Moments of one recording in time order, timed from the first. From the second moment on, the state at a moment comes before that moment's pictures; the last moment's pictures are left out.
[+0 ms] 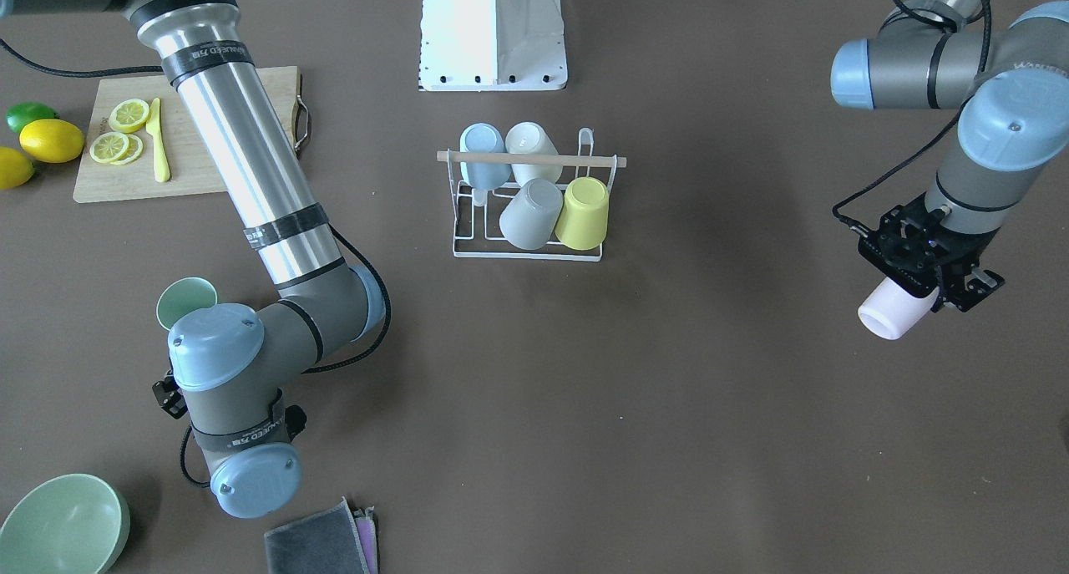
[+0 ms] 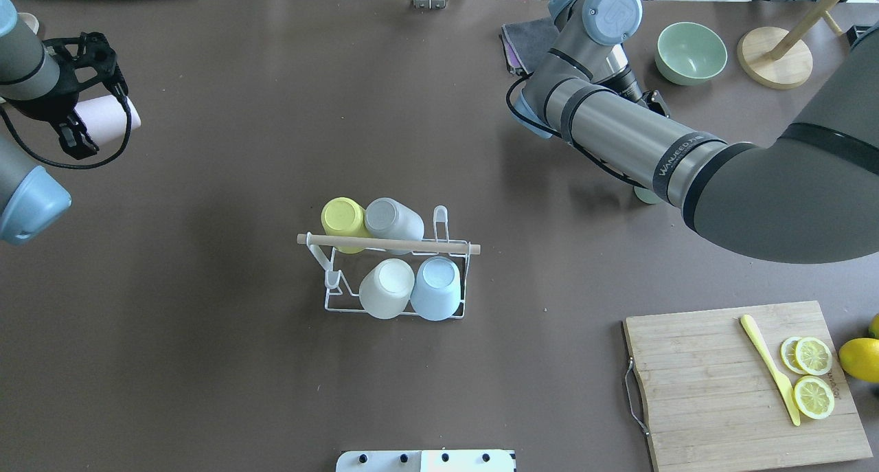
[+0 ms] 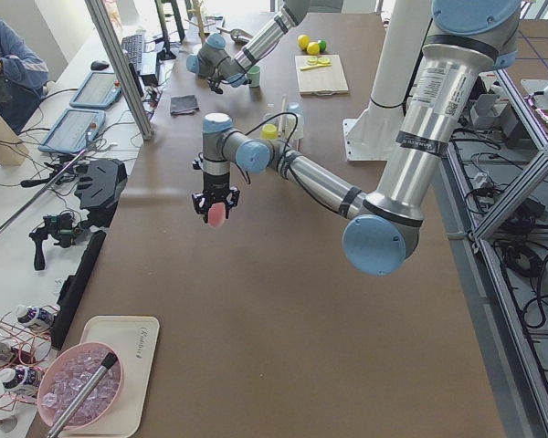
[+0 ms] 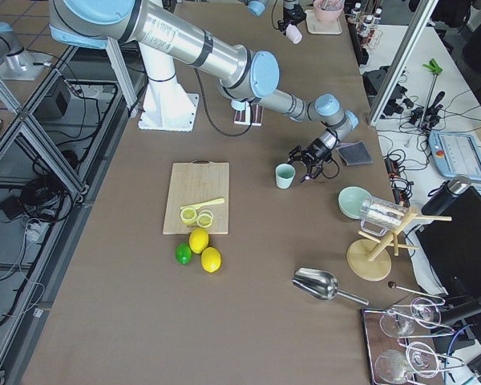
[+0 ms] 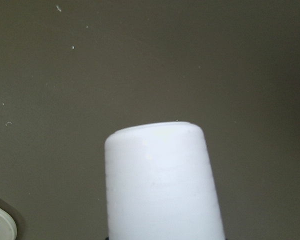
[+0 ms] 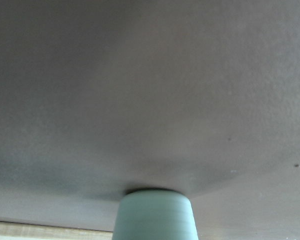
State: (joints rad) left arm -1.02 -1.85 -1.77 -1.54 -1.92 0.39; right arm 0.88 -0.23 0.06 -1.99 2.03 -0.42
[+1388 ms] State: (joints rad) left arm -0.73 -1.59 -2.06 -2.57 -1.64 -0.16; right arm 0.86 -0.35 0.28 -2.09 2.03 -0.42
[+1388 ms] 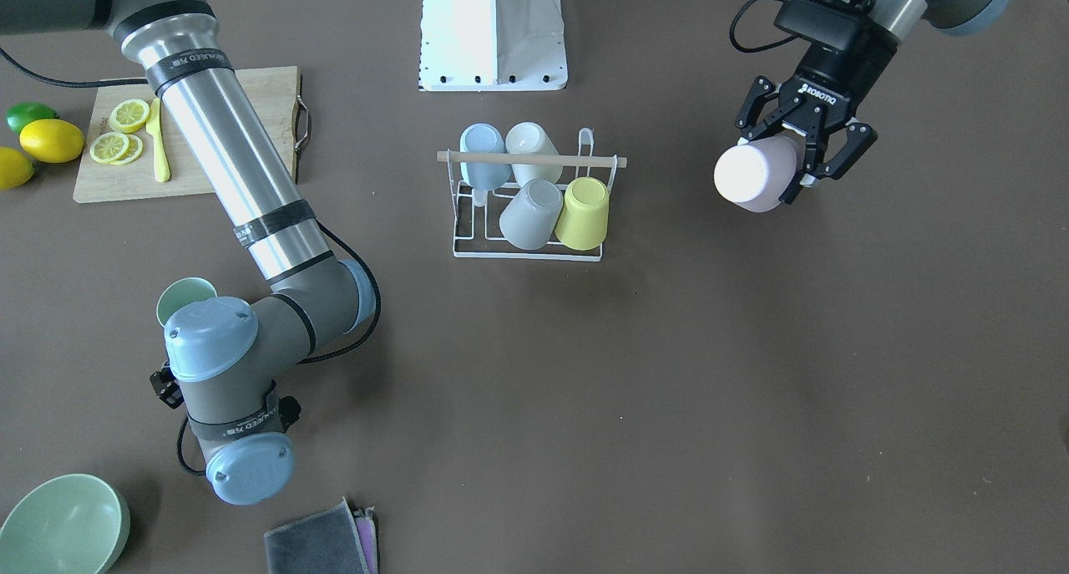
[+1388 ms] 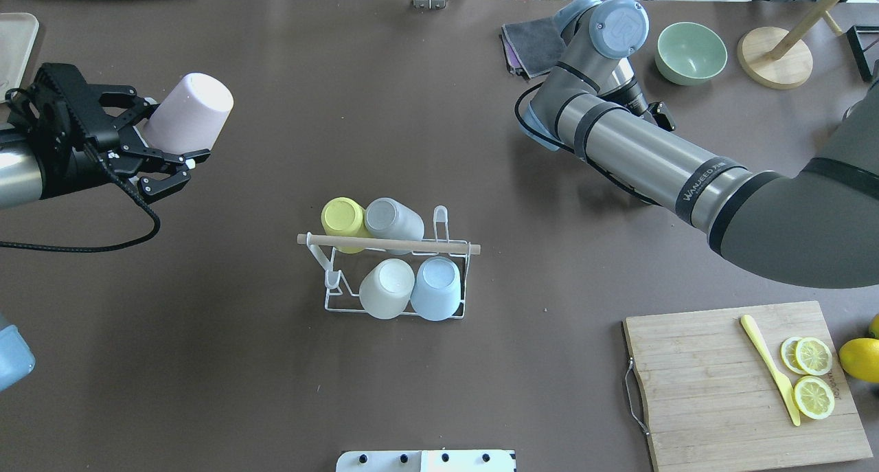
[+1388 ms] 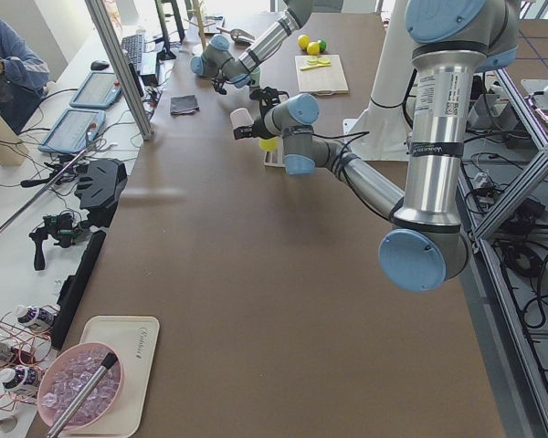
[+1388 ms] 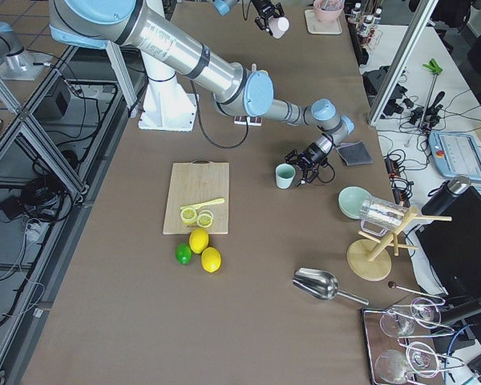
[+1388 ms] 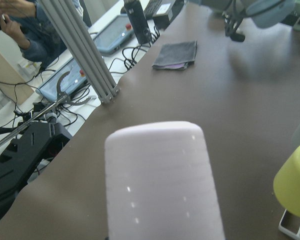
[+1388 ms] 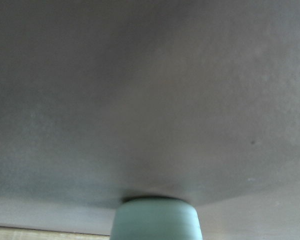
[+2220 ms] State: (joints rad) left arm -0.51 -1.56 -2.02 -2.96 -1.22 -0.21; right arm 0.85 -0.37 0.31 -2.12 2.03 -0.42
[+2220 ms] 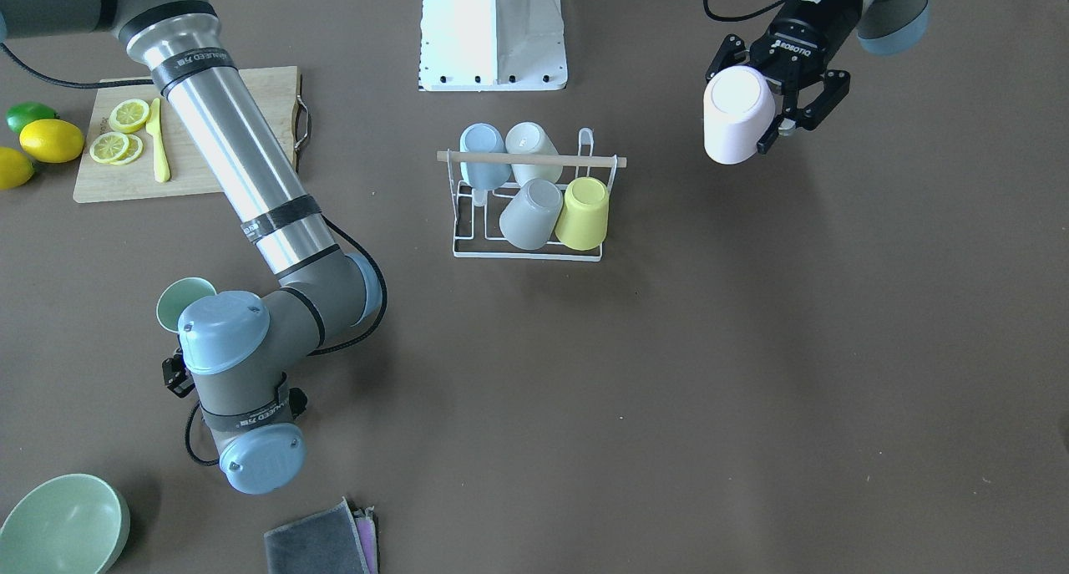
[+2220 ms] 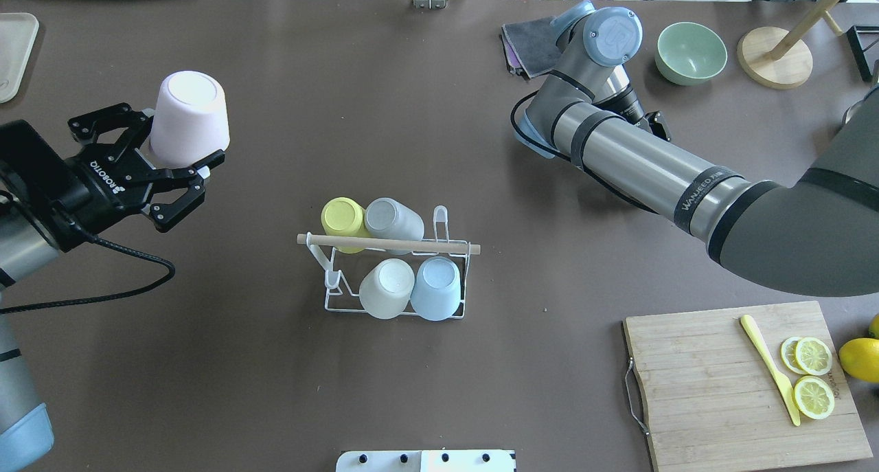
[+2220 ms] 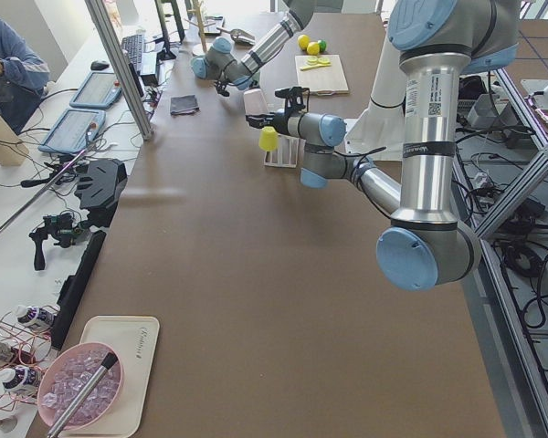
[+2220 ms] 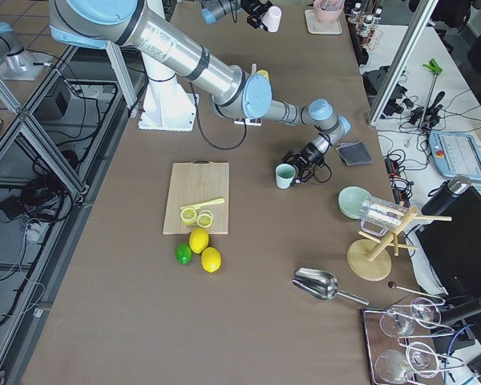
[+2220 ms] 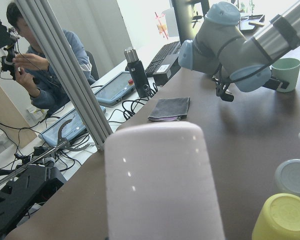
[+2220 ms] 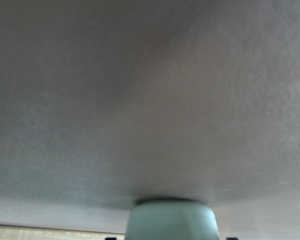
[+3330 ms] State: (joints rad) left arm -0.22 -1.66 -1.87 -3.16 -1.13 -0.20; right arm 0.94 -0.30 0.41 -2.21 2.04 -0.42
